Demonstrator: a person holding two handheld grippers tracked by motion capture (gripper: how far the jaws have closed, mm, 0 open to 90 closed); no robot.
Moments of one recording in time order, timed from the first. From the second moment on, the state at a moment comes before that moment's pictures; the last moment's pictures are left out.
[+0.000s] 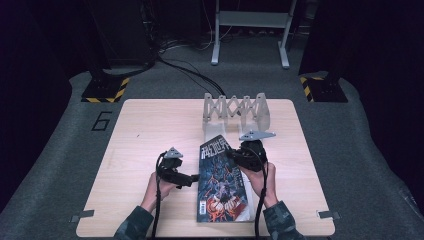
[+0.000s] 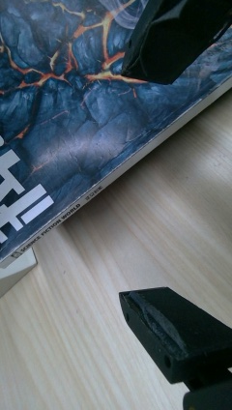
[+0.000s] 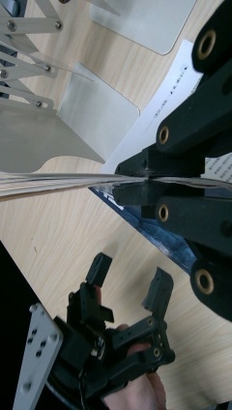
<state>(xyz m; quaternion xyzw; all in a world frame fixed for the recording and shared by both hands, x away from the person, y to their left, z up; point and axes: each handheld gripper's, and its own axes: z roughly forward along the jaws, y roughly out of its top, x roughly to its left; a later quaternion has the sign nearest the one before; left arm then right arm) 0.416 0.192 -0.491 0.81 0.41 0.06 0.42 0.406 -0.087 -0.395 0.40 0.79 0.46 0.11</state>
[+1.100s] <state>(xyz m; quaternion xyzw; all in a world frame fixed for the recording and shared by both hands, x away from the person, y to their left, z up) 0.445 0.163 -0.501 0.83 0.40 -0.01 0.40 0.403 -0.082 -0.399 0.39 0.79 0.46 0.13</state>
